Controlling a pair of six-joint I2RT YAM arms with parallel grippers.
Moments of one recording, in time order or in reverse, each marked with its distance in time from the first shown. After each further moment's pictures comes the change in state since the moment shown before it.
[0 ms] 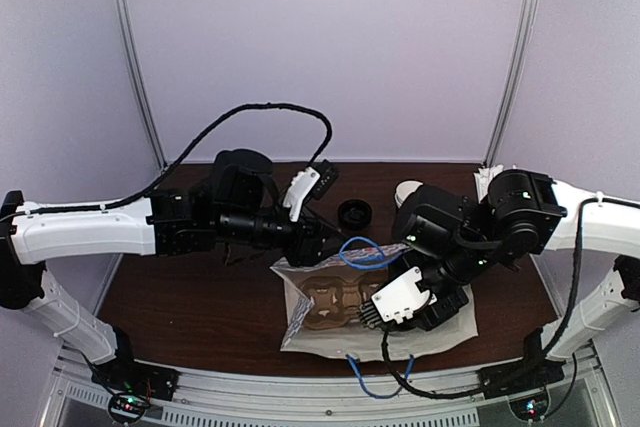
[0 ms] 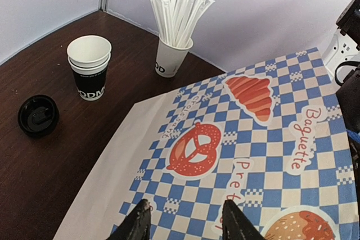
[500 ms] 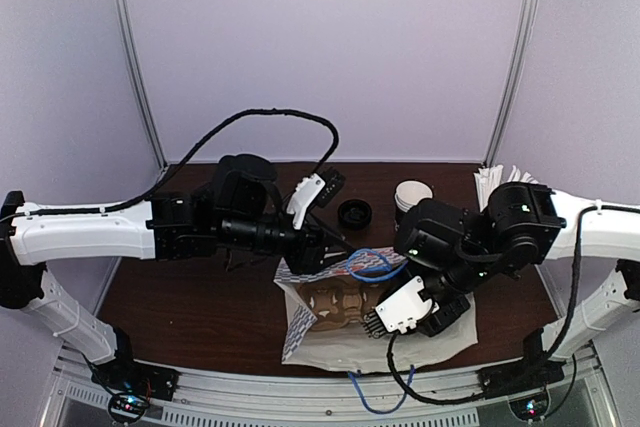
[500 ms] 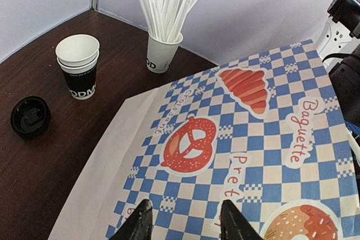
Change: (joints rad) left arm -0.044 0.000 0.000 -0.010 -0.013 0.019; right arm 0.016 -0.032 -0.066 0.018 0.000 -0.031
